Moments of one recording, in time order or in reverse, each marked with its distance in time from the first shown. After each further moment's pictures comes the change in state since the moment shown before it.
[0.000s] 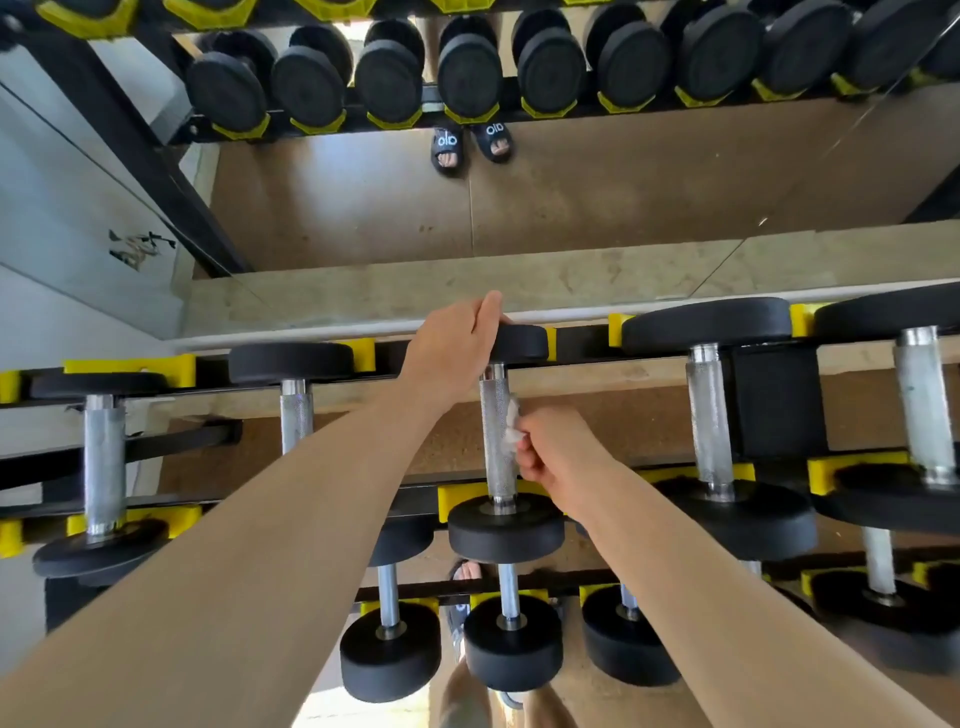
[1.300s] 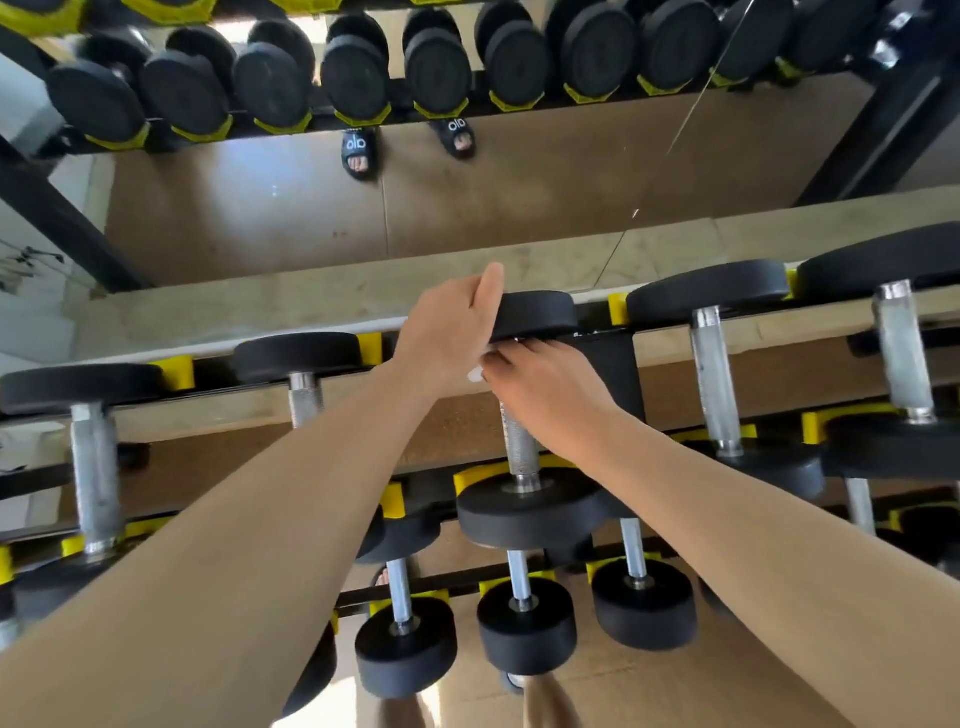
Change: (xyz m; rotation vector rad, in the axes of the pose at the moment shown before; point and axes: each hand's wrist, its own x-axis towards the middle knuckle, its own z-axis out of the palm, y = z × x) left_hand 0.019 0.158 0.114 0.025 -0.040 0.070; right_hand 0.032 -0.023 -0.203 -1.594 0.401 -1.461
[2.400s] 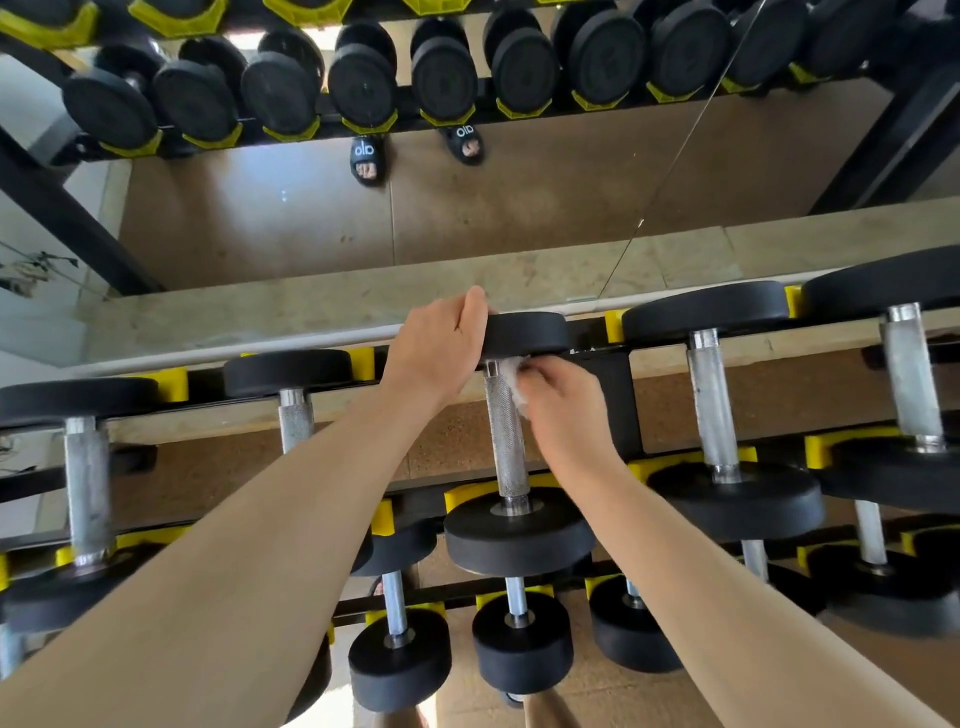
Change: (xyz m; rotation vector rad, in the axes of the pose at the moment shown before) left_hand -0.003 0.002 0.004 -0.069 0.050 -0.011; right_hand -0.008 -0.010 -0.021 1.238 0.101 1.013
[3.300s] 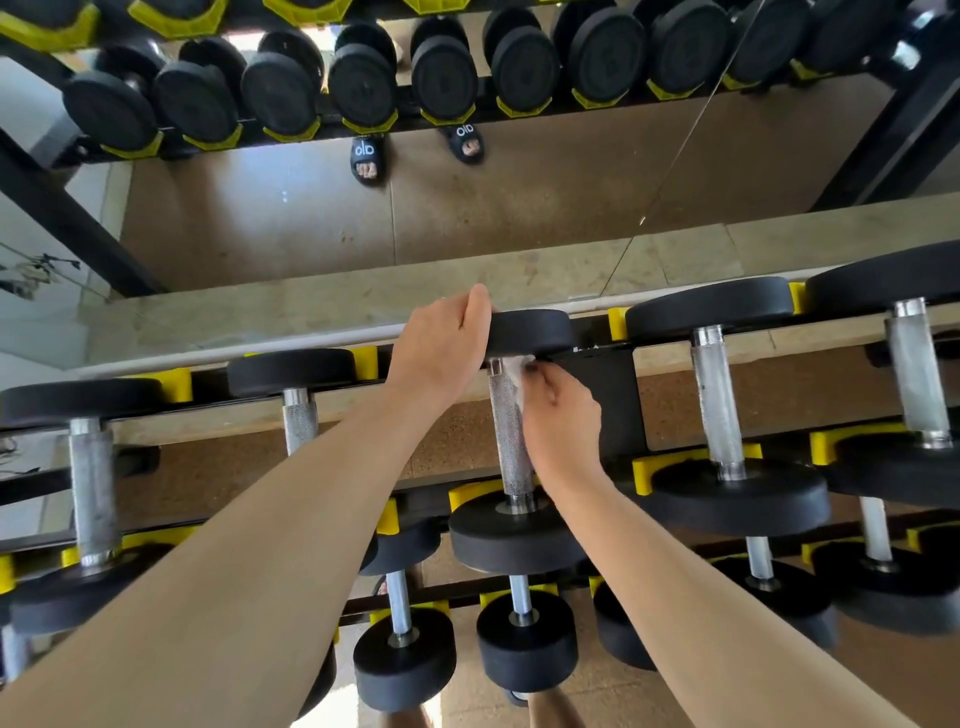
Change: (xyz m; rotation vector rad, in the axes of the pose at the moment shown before) left_hand 0.001 -0.002 0.003 0.001 0.028 -0.010; right_hand 0.002 0.018 0.018 -0.081 0.166 -0.021
